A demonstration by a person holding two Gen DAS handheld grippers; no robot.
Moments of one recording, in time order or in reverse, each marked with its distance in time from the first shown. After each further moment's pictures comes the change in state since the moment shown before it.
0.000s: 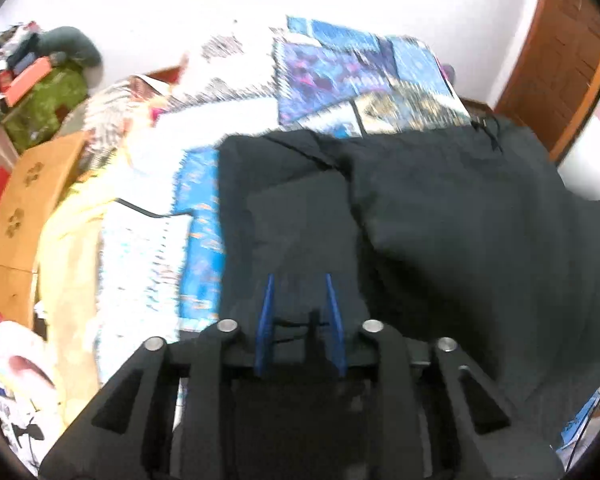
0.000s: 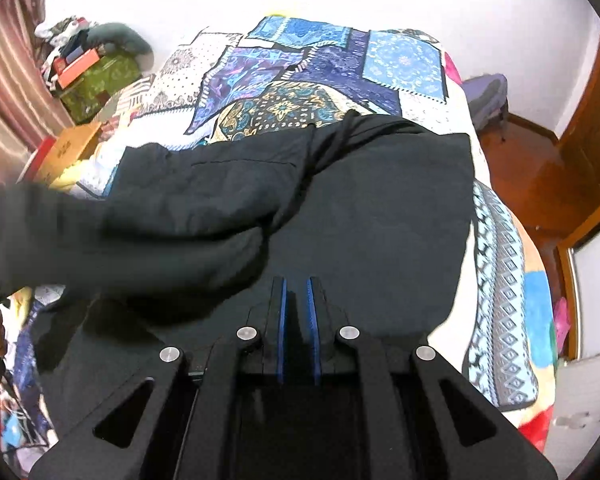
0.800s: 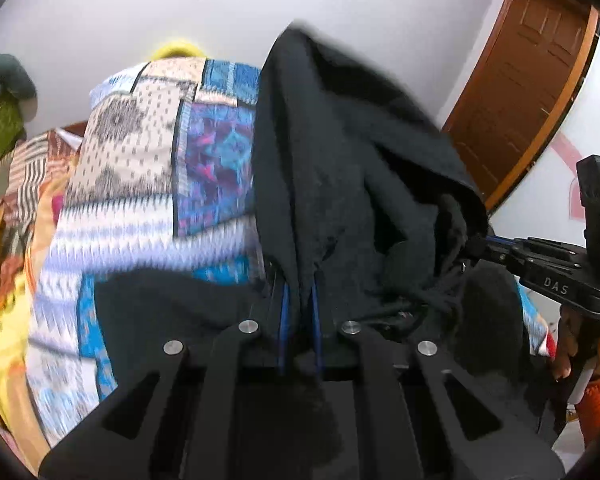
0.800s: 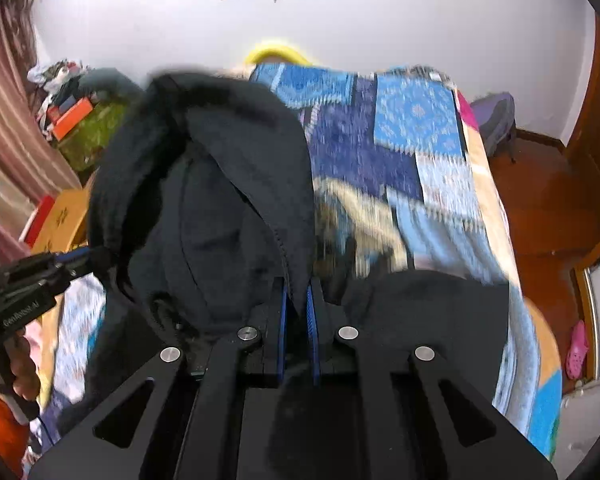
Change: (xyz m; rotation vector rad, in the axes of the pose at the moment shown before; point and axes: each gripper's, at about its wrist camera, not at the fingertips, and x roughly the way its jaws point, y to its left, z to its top) left arm 0.060 -0.071 0.127 0.049 -0.049 -0.235; right arm 0.023 0.008 0.077 0.049 -0.064 0.038
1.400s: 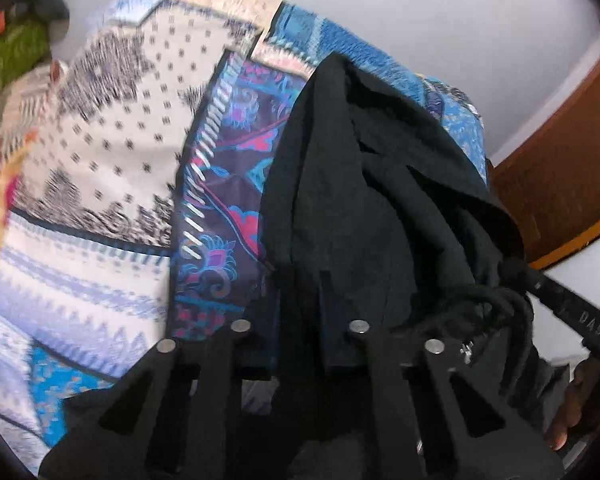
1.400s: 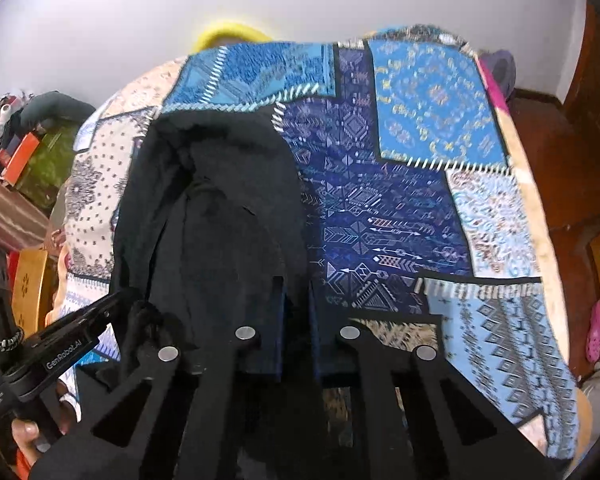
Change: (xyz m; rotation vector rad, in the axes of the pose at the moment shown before) left arm 0.165 0.083 0.114 -0.249 0.077 0.082; right arm 0.128 -0.027 0.139 0.138 0.046 -0.042
